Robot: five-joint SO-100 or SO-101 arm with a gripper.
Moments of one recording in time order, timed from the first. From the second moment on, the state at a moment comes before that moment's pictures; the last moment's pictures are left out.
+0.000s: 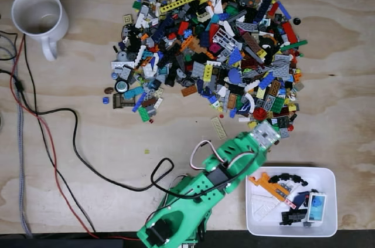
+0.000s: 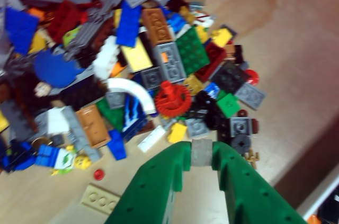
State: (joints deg) arm 42.4 152.8 138.3 56.5 -89.3
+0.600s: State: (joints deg) arm -6.5 193.3 173.8 78.1 -79.7
